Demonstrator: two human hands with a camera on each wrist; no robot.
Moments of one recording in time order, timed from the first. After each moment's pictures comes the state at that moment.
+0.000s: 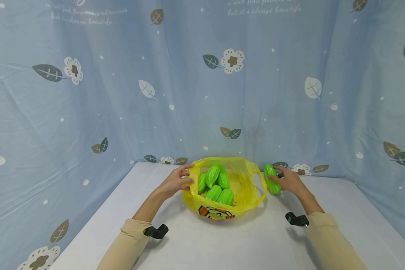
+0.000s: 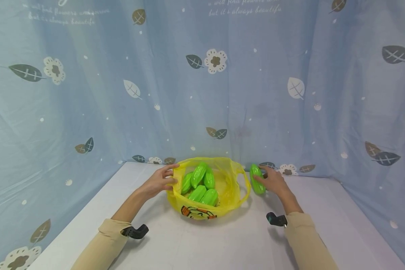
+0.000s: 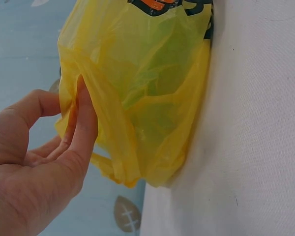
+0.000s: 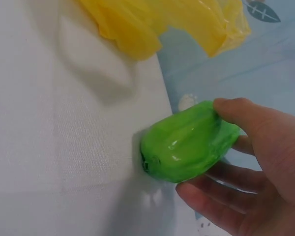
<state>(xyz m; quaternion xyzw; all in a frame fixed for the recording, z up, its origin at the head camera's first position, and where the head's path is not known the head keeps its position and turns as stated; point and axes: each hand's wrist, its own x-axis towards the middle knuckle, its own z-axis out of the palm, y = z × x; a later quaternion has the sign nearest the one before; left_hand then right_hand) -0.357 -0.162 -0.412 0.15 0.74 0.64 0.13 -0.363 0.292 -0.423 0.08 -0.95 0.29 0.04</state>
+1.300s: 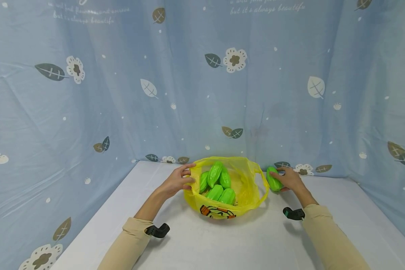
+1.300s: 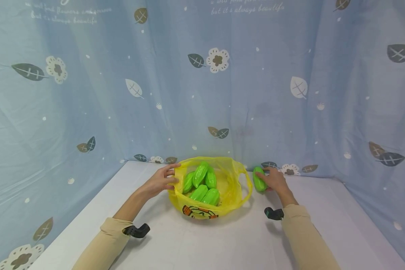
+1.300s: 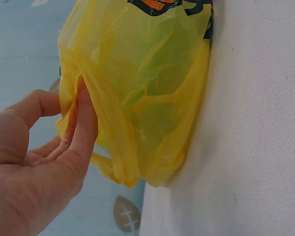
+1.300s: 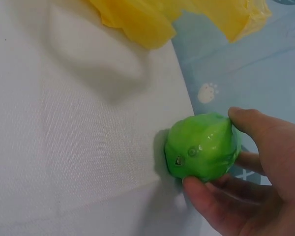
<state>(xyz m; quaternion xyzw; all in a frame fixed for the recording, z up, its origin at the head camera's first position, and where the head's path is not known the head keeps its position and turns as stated) -0.357 -0.162 -0.413 0.15 0.75 0.63 0.13 -0.381 0.297 -0.434 0.00 -0.94 0.33 0.00</state>
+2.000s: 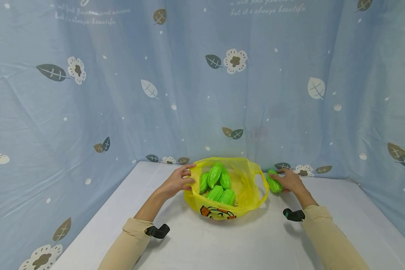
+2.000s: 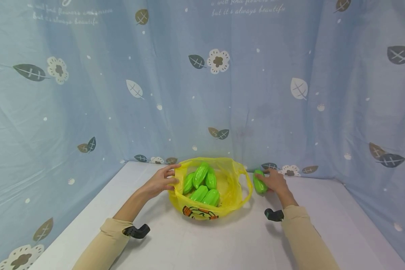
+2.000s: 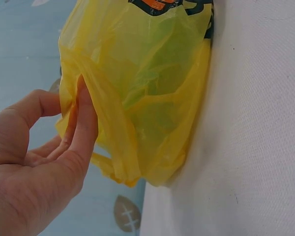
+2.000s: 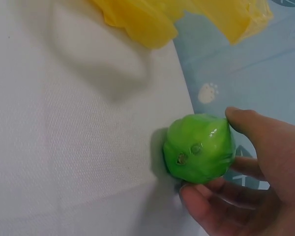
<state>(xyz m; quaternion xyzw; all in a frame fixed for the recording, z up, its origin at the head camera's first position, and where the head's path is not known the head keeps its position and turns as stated) -0.356 -0.163 -0.412 0.15 0.75 0.64 0.13 -0.375 0.293 -0.431 -0.02 -0.95 0.31 -0.01</state>
